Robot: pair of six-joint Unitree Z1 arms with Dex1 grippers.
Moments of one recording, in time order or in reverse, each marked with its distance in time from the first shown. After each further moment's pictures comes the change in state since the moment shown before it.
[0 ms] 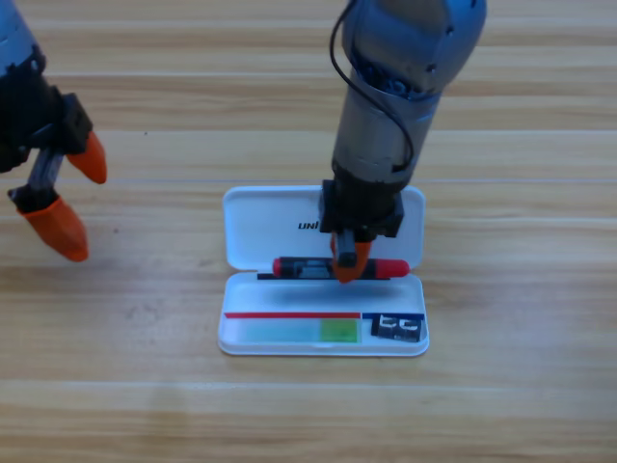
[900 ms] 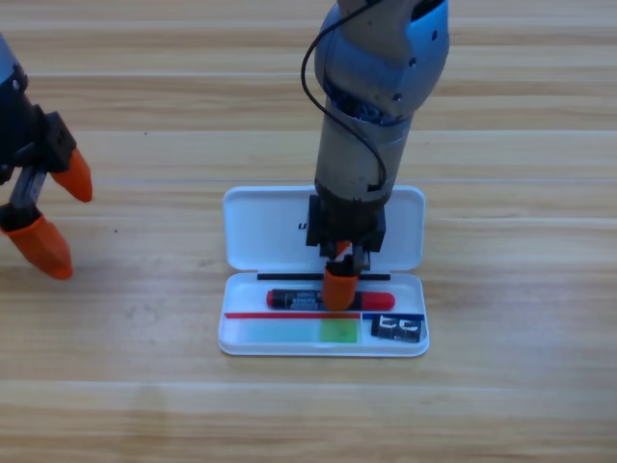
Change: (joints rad) arm 0 0.032 -0.023 0.075 -0.026 -0.022 0.020; arm 1 0.011 0.078 -0.061 0.005 -0.027 0.066
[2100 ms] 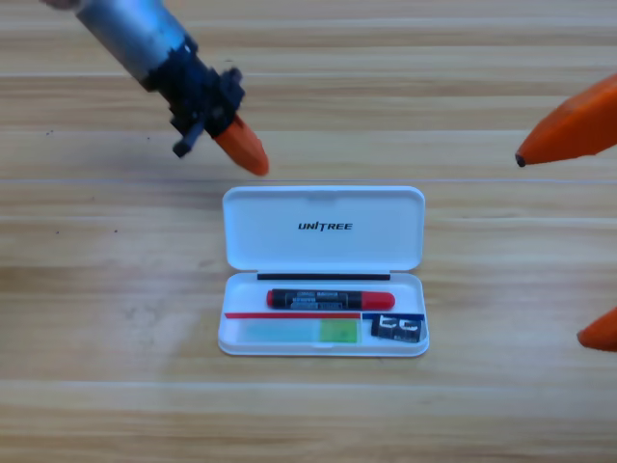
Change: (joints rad) arm 0 0.080 0.570 -0.565 -0.016 -0.473 0.249; arm 1 0.002 -1.159 0.962 -0.539 0.450 0.188
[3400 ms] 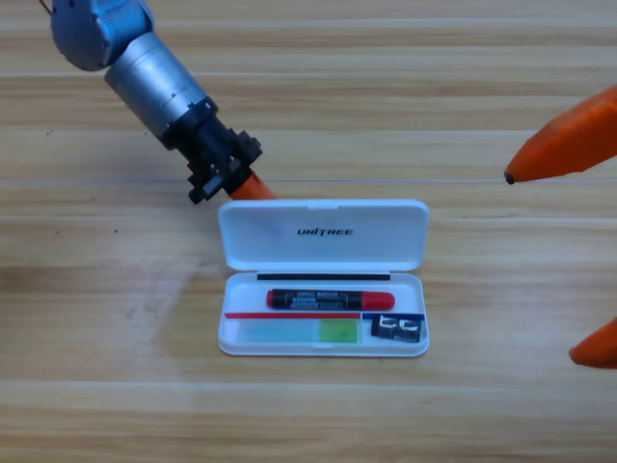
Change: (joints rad) arm 0 -0.019 0.116 0.028 0.112 -0.160 -0.002; arm 1 0.000 0.014 0.008 -0.007 0.027 0.006
